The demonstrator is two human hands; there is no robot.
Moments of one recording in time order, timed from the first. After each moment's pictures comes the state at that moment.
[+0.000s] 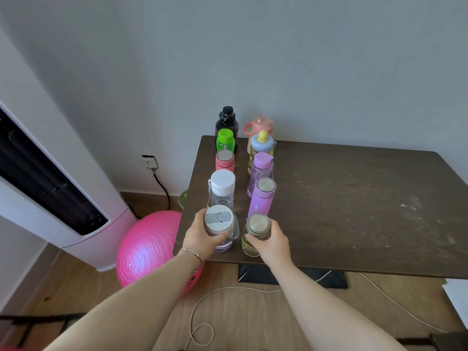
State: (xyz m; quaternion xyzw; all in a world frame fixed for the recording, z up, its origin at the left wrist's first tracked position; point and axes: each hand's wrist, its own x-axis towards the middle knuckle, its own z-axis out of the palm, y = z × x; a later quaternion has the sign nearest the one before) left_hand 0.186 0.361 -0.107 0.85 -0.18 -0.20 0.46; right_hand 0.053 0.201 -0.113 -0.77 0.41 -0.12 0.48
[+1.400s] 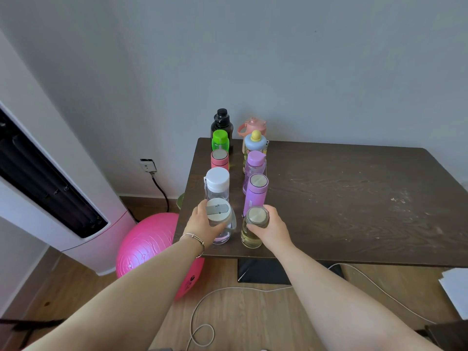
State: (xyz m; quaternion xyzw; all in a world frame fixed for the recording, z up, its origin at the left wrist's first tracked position) left_hand 0.178 0.348 -0.075 0.89 -0.22 -0.19 0.35; right_hand 0.052 0.181 -0.092 -0.79 0.38 -0.07 0.47
